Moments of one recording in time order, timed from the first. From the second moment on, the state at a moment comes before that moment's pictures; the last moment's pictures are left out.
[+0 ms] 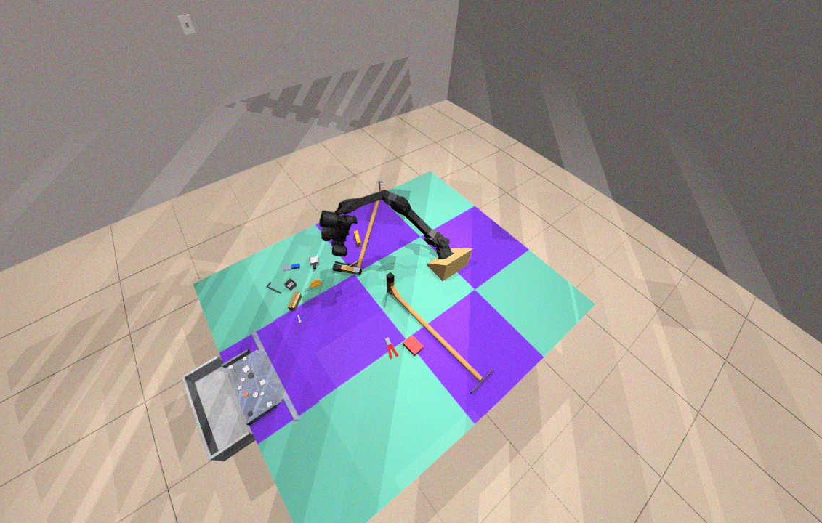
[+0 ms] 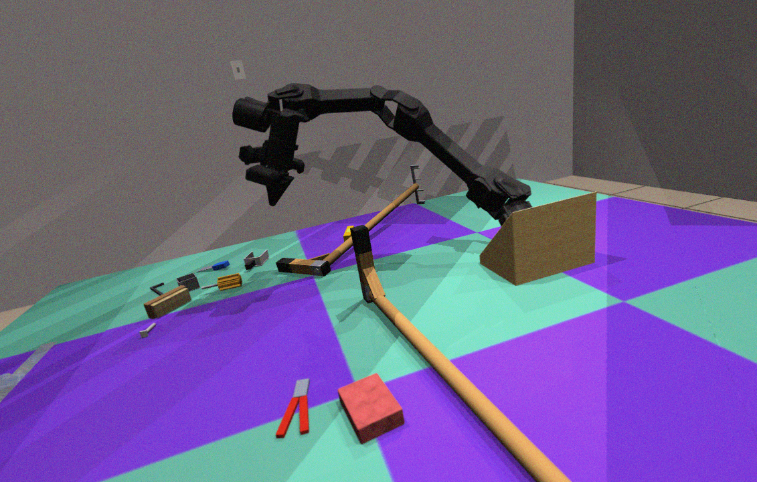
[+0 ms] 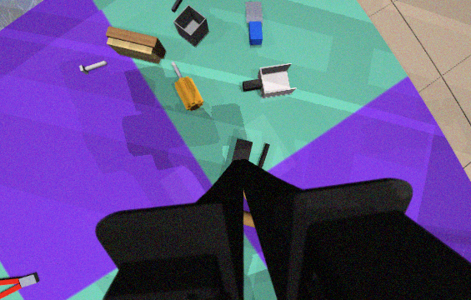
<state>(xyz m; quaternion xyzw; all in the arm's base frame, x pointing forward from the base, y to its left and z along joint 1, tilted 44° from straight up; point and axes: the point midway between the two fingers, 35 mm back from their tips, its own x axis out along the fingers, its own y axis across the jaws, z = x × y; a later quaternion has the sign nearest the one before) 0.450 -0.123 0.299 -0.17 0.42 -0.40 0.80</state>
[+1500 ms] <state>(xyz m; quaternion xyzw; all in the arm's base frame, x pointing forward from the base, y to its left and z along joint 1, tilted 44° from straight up) 0.464 0.054 0.162 -0.38 0.58 -0.11 0.71</state>
